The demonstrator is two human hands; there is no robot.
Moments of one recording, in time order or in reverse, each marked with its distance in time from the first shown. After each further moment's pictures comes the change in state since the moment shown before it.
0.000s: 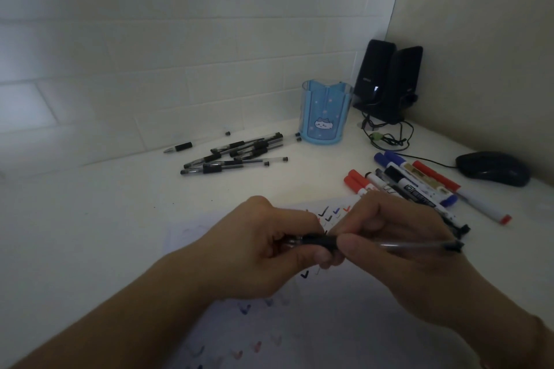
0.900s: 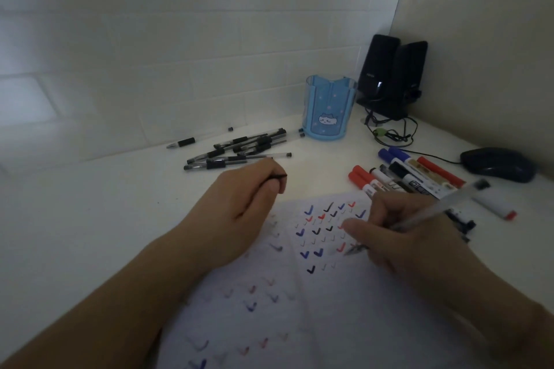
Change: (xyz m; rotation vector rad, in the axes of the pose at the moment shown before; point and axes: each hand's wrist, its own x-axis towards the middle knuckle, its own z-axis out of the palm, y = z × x) left_hand -0.007 -0.025 -0.015 0.194 0.290 -0.169; right_hand 0.007 0.012 0.001 -0.088 0.155 0.324
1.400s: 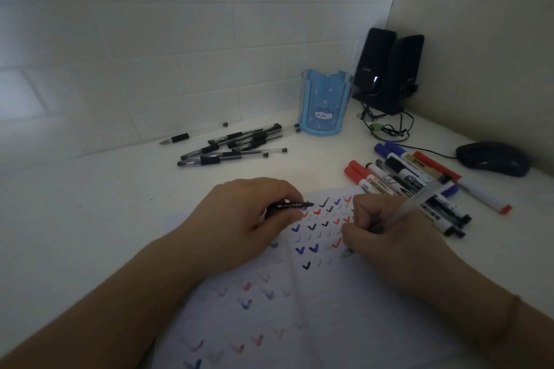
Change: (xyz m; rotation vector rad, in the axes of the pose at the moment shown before) left_hand -0.001 0.000 0.010 0.199 -0.157 0.023; right_hand 0.006 0.016 0.009 -0.212 0.029 -0.088
